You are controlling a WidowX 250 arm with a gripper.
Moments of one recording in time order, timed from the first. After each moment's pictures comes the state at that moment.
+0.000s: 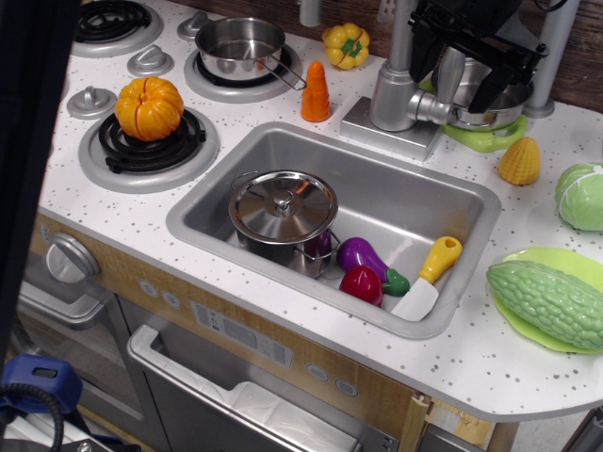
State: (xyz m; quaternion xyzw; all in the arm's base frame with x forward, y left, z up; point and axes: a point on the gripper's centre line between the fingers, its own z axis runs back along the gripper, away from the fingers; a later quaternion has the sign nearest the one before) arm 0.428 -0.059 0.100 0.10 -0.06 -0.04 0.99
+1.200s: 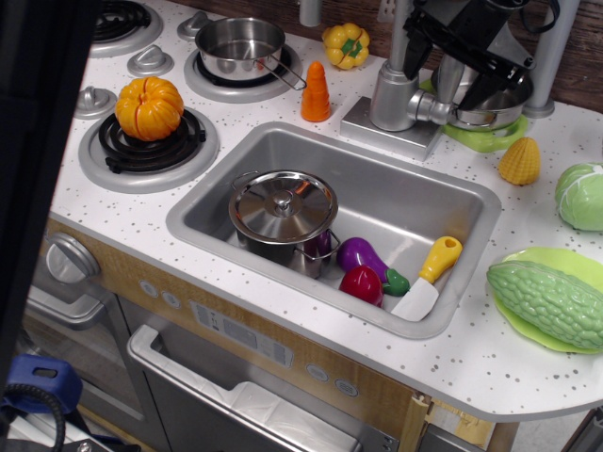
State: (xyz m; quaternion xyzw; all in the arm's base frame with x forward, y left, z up) arm 0.455 -0.047 0.092 0.16 -0.16 0.01 0.97
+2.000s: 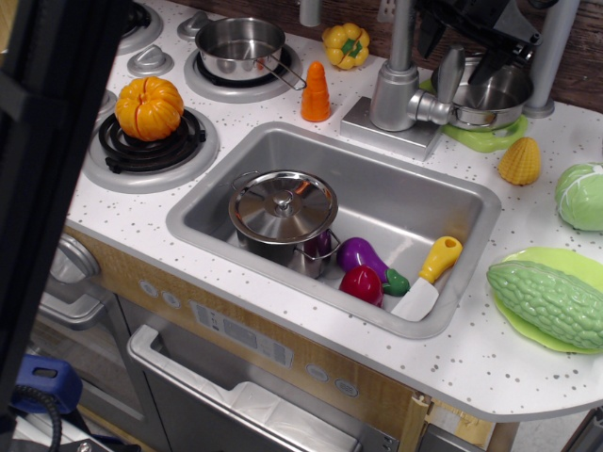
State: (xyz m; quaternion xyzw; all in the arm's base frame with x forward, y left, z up) arm 0.482 -0.046 0.091 0.14 -0.20 0.00 0.97
